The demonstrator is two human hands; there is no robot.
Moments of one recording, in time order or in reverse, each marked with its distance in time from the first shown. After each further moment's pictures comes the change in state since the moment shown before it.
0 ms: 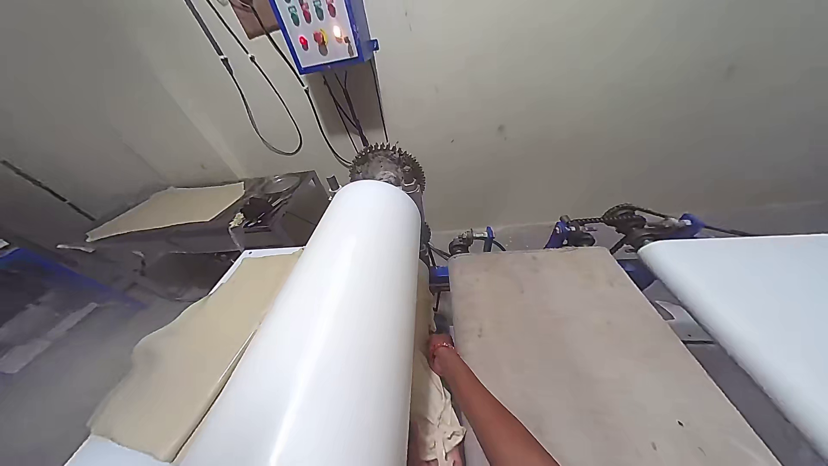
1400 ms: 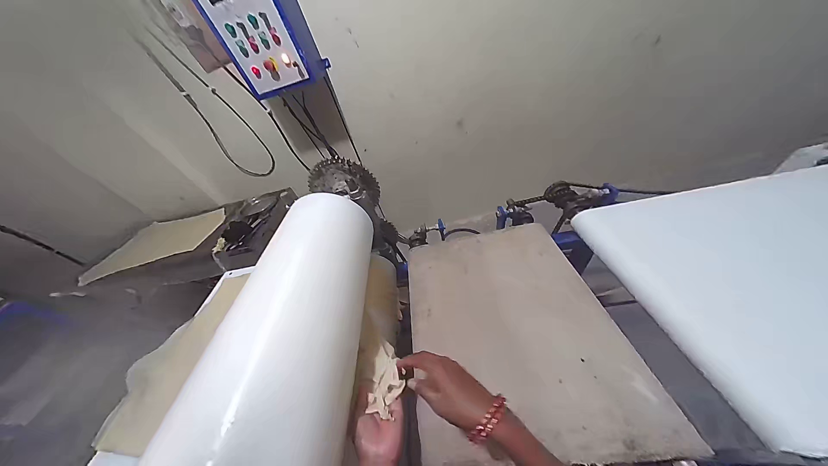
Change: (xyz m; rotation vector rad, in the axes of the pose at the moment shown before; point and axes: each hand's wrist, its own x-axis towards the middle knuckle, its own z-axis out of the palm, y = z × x) left_hand -0.022 0.018 0.032 -0.010 -0.068 0.020; right_hand -0.181 0.010 -0.178 -0.628 -0.521 -0.867
